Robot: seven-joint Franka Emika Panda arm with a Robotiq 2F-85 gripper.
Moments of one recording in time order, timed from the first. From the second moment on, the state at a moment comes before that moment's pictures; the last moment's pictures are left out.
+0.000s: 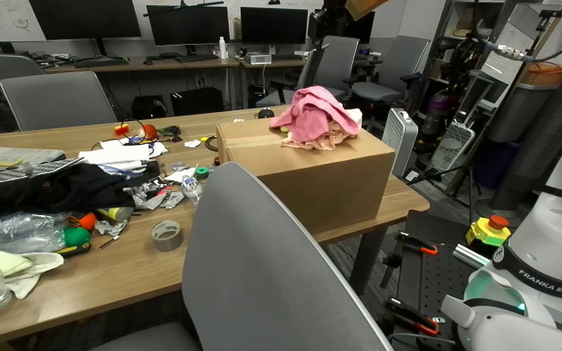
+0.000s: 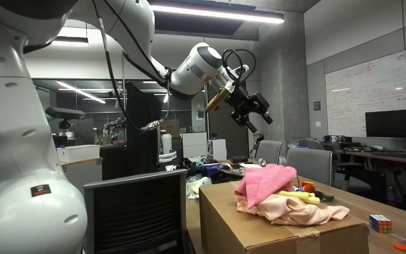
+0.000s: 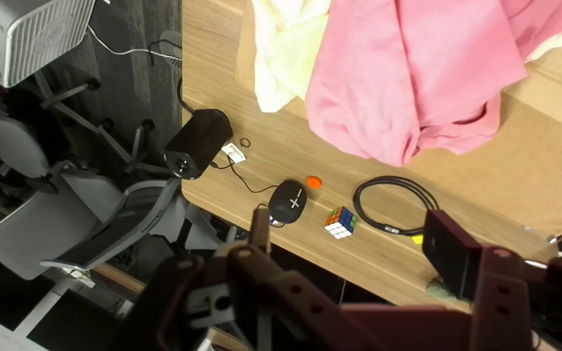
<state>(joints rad) -0.18 -0.28 0.00 -2.12 -0.64 2.21 0.46</state>
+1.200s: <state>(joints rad) -0.10 -0.61 -0.04 -2.54 -0.43 2.05 -0.05</state>
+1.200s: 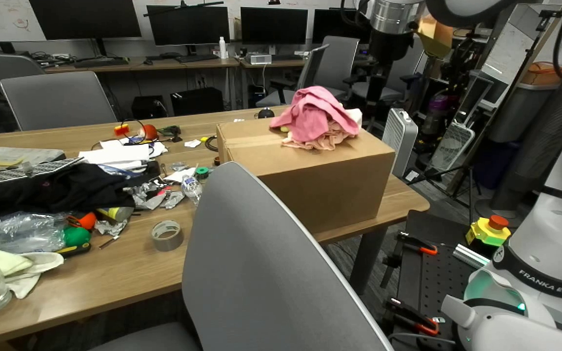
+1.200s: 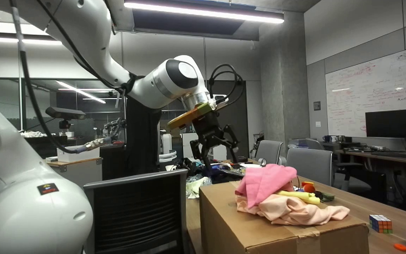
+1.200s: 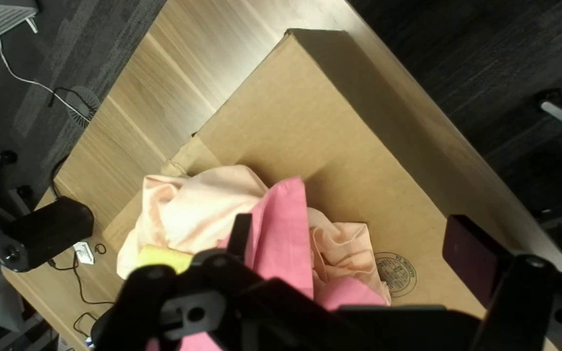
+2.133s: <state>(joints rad) -0.07 -0.99 -0.17 -2.70 -0.32 2.11 -0.26</state>
